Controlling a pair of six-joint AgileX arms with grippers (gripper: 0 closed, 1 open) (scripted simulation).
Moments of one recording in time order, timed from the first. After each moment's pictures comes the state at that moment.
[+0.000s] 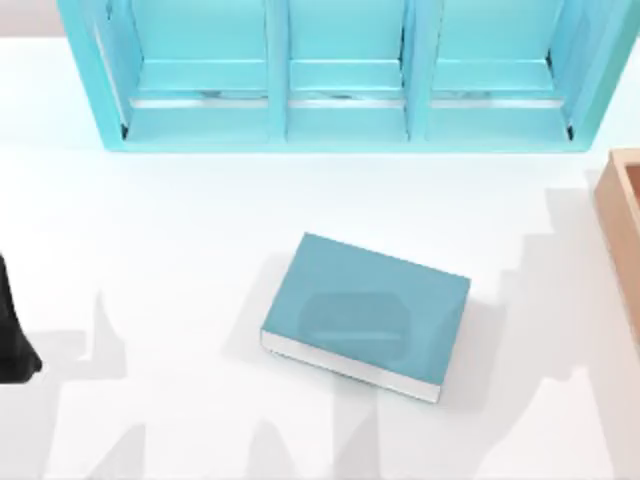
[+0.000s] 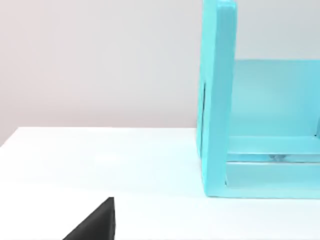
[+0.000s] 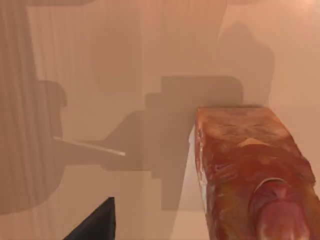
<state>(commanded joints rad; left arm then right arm) 0.00 0.00 0.00 0.00 0.00 0.00 -0.29 1.89 1.38 -1.06 0.00 -0.27</state>
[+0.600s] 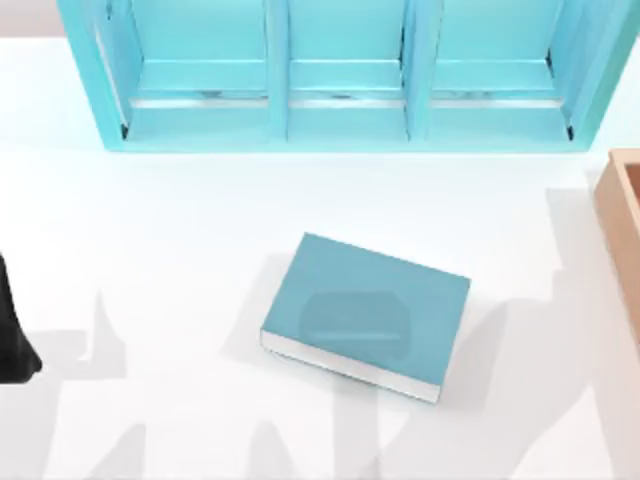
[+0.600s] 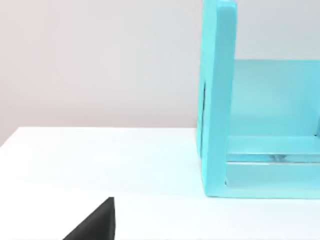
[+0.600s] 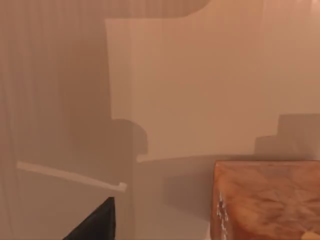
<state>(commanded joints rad) 0.00 0.00 0.00 0.00 0.00 0.00 -0.29 1.95 1.25 -0.86 0.00 -0.27</state>
